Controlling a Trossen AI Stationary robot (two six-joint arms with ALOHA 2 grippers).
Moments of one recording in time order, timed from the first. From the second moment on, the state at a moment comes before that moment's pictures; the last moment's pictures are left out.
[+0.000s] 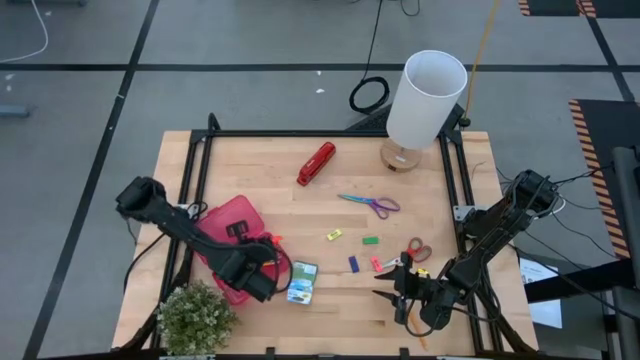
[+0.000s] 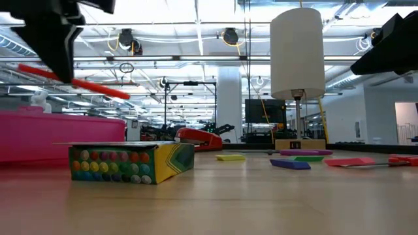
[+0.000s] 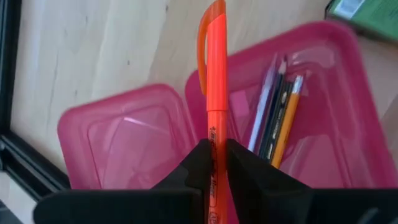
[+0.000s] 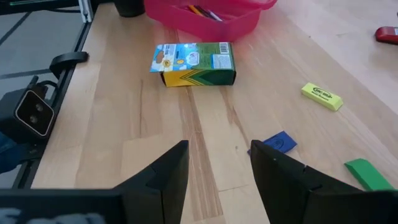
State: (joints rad) left arm -0.58 1.70 1.30 -1.35 -0.40 -0.95; right arm 0.88 1.53 0.68 0.03 0.84 0.77
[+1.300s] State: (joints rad) left arm -0.58 1.67 1.26 -1.26 -0.11 -0.99; right arm 0.90 1.53 0.77 0.01 0.83 0.81
